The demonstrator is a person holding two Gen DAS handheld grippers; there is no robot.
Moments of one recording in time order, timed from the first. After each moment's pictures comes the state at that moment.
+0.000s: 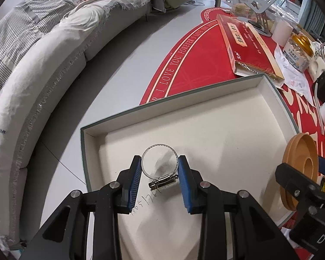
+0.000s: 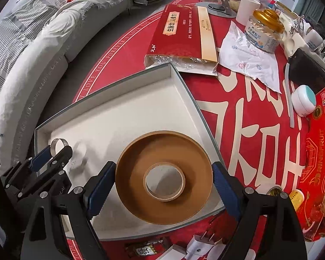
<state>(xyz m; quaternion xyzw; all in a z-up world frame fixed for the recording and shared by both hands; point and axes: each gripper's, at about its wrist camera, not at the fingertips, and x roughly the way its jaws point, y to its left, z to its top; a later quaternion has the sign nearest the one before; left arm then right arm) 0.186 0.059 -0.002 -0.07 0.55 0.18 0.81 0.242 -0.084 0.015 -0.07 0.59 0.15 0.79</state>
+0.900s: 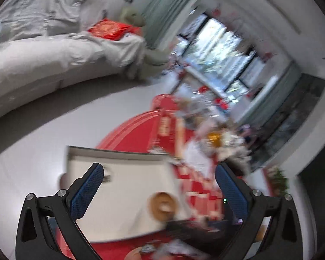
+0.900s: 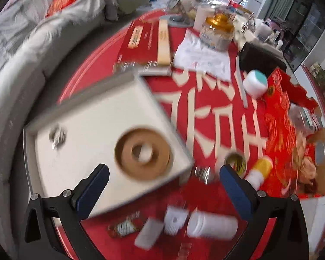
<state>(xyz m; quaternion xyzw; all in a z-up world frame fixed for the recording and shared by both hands) 0.061 0.052 0.136 -0.31 0.26 0.04 0.91 0.185 -0.112 0.048 -0.07 0.56 0.06 0.83</state>
